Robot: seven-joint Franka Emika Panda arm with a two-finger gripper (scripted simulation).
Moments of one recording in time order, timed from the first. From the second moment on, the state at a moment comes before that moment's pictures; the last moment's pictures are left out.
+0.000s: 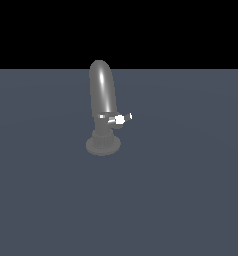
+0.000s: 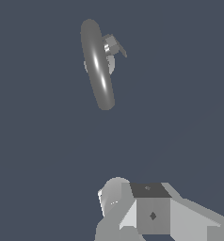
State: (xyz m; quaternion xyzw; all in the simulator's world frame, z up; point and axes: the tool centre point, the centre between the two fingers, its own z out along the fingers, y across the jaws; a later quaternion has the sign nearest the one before) arm -0.260 -0.010 0.487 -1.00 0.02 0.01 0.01
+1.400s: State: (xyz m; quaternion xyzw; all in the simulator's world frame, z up) arm -0.185 0.013 0.478 -0.98 0.12 0.14 0.05
